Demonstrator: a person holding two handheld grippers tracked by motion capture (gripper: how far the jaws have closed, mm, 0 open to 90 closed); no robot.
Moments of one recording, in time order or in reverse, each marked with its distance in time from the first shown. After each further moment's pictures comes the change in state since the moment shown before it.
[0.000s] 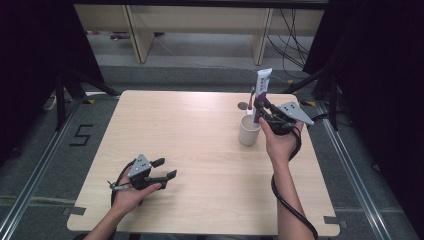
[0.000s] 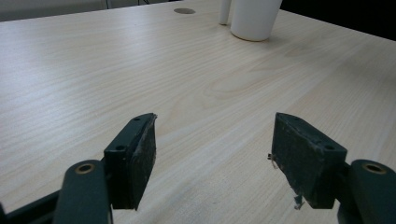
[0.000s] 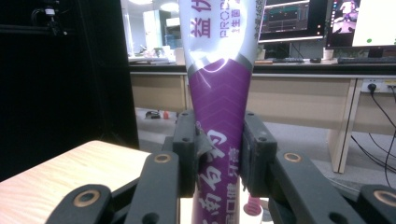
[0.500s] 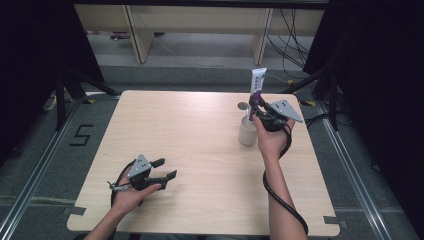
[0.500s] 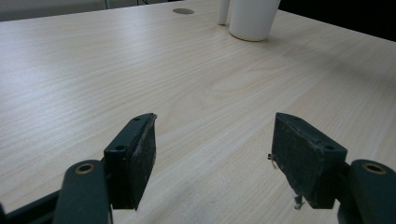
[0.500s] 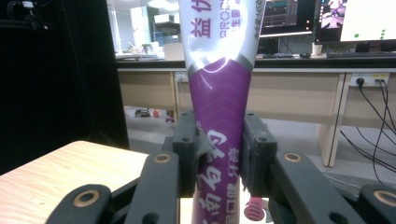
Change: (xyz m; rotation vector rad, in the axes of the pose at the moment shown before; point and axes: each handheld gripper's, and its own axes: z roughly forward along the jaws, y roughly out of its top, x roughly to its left) left arm -0.001 0.000 -0.001 0.002 0.002 -0.007; right arm 0.004 -0.013 0.023 0.008 -0.050 0.010
